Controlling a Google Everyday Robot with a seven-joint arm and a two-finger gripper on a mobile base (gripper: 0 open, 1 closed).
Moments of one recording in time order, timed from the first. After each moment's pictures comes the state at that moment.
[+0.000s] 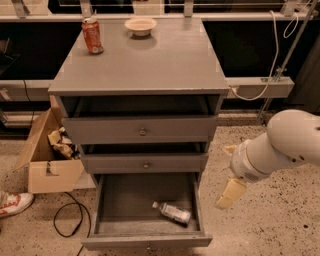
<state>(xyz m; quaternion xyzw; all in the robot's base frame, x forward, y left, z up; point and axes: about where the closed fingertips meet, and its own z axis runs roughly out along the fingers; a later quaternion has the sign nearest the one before) 0.464 -0.175 0.698 -0.58 0.79 0.08 0.21</state>
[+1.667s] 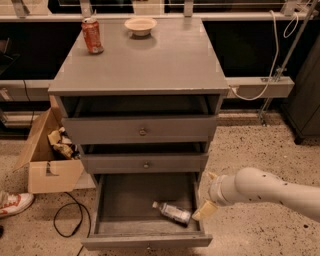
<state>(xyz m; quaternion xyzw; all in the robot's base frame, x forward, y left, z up) 0.517 -0.157 0.489 -0.53 0.79 0.10 0.28</state>
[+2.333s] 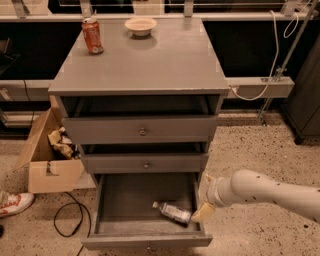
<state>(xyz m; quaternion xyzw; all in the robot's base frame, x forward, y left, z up) 0.521 -0.156 0.466 -0.54 0.79 0.10 0.27</state>
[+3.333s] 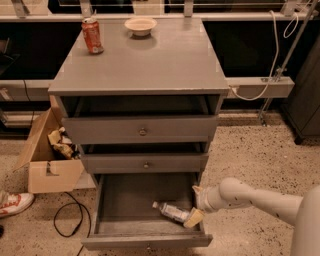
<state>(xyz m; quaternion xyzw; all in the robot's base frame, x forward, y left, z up) 0.546 -0.132 0.329 -0.55 0.78 0.17 0.26</state>
